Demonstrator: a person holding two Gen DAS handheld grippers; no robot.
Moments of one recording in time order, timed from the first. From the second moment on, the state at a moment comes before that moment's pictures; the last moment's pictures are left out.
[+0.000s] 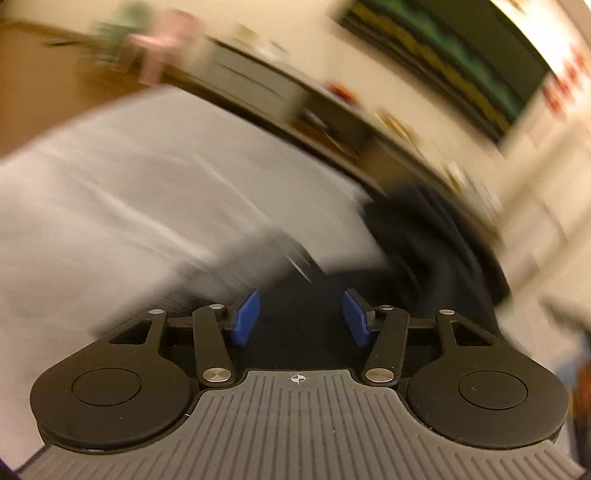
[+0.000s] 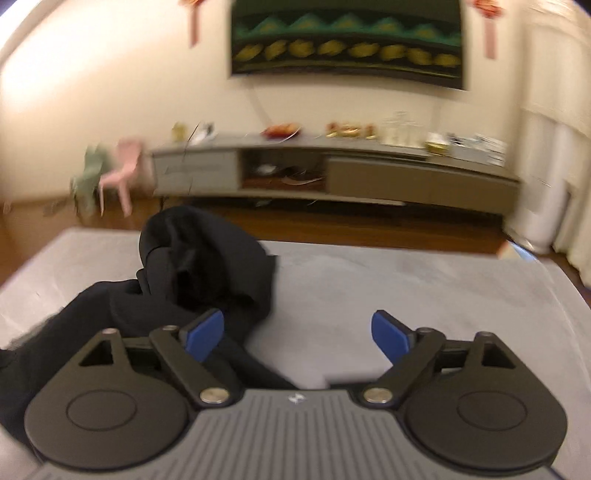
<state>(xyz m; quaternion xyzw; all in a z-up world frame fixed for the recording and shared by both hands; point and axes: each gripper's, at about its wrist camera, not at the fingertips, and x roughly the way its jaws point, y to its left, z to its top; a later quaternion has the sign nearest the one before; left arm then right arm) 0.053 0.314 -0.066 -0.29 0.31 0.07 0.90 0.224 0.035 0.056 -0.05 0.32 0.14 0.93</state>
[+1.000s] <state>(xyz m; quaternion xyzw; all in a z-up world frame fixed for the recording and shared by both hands) 0.039 0.305 -0.054 -0.24 0.33 0.08 0.91 0.104 -0.136 0.007 -0.01 0.33 -0.08 0.94</state>
